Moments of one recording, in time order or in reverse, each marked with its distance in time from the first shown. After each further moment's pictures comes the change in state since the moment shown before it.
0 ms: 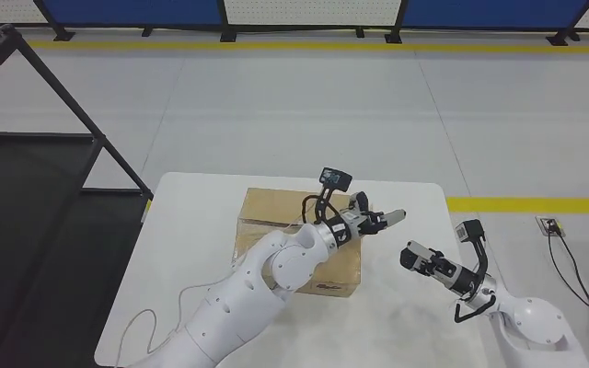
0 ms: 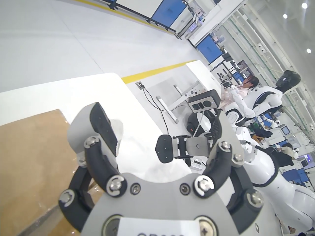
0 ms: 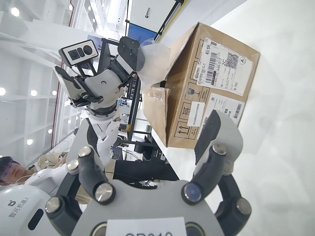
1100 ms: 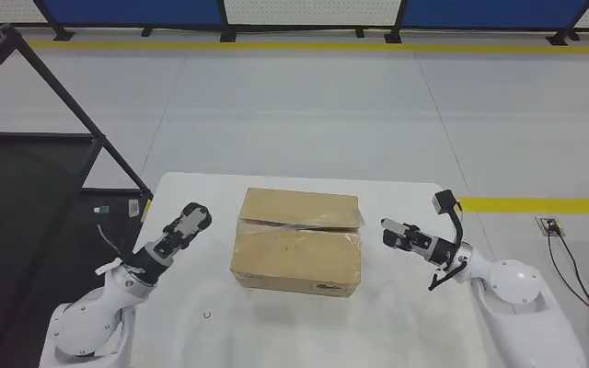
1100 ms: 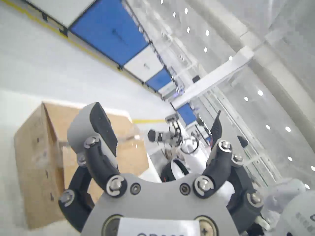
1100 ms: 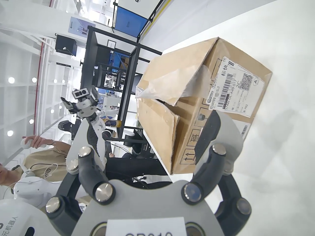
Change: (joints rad) left arm 0.687 0.207 -1.038 -0.589 -0.367 -0.151 -0.605; right arm 0.209 0.000 -0.152 0.040 -0.096 0.106 -0.023
